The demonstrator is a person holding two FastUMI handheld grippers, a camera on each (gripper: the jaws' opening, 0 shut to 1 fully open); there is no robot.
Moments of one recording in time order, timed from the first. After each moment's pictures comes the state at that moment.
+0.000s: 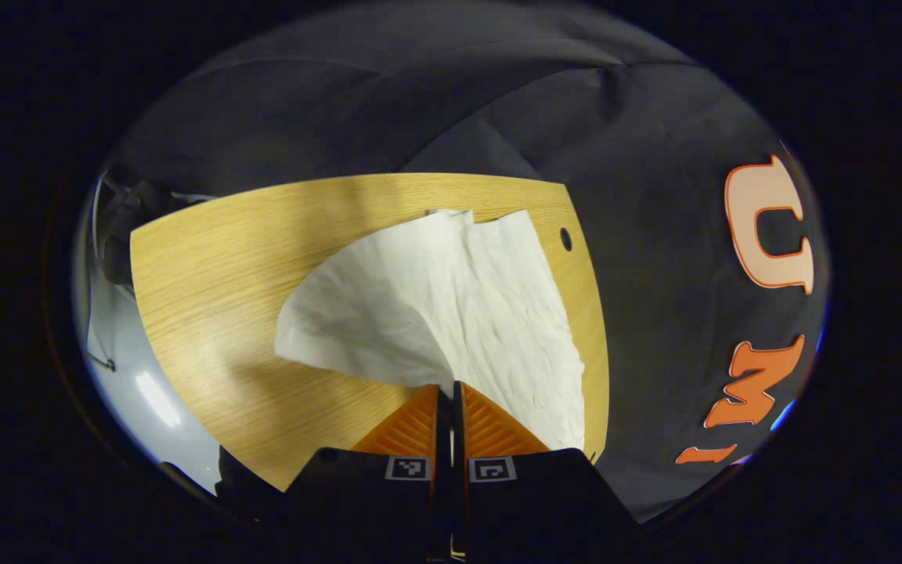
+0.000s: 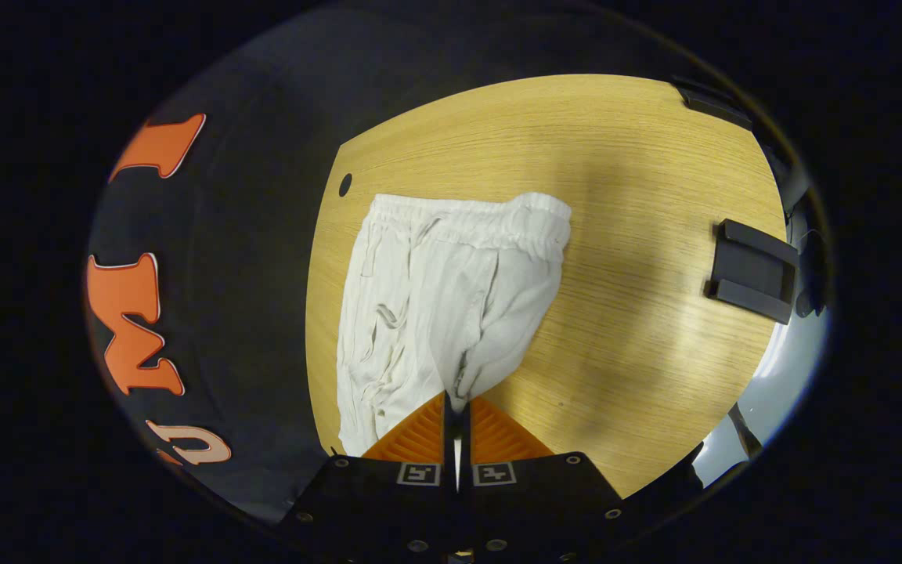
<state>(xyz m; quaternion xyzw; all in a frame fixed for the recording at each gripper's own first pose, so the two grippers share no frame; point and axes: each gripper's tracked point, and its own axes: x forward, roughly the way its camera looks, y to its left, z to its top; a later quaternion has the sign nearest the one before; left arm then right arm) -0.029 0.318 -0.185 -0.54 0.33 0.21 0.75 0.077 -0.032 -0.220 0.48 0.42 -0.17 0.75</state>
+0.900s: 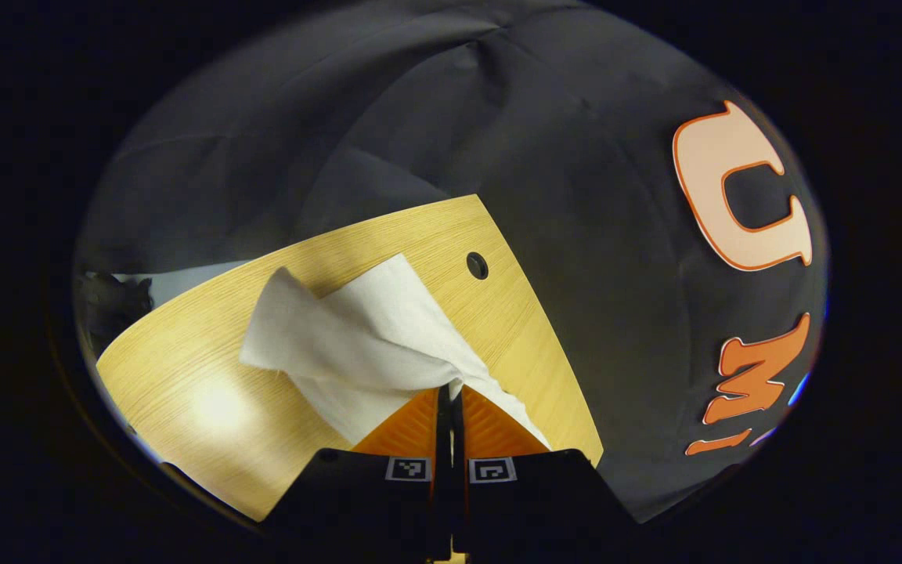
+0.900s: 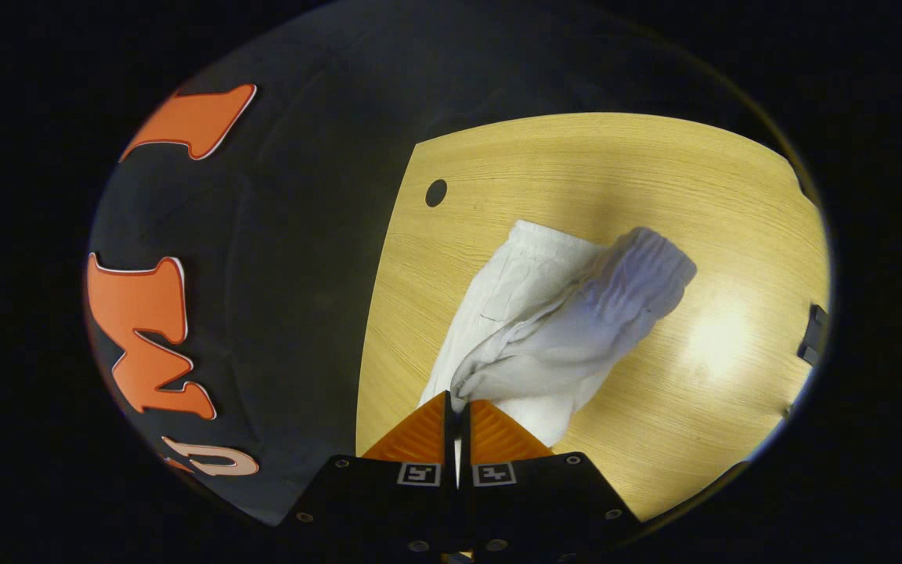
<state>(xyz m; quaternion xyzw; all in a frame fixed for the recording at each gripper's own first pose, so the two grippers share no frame) 0.140 0.329 -0.124 -0.46 0.32 0.17 0.81 0.241 -0.007 -0.176 0.48 0.40 -0.13 0.77</state>
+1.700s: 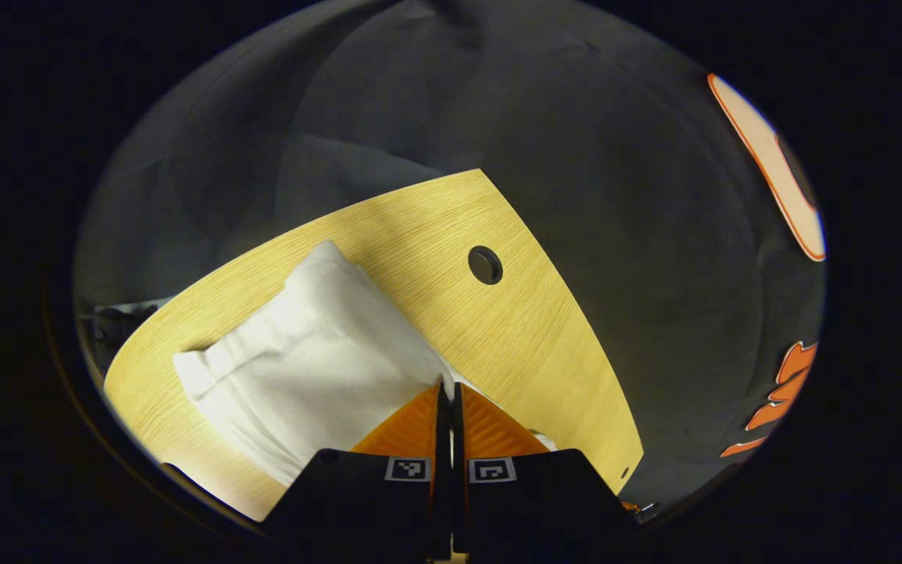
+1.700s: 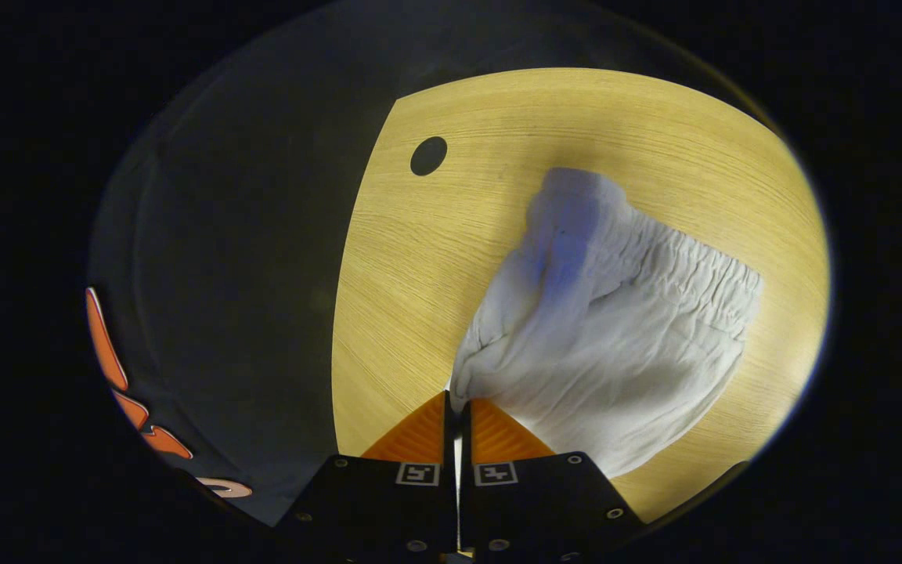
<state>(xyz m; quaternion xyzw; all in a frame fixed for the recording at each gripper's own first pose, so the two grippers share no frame) 0.249 0.339 -0.190 -0.41 0.38 0.19 0.81 0.368 -0.002 -0.256 0.46 0.47 -0.15 0.74</state>
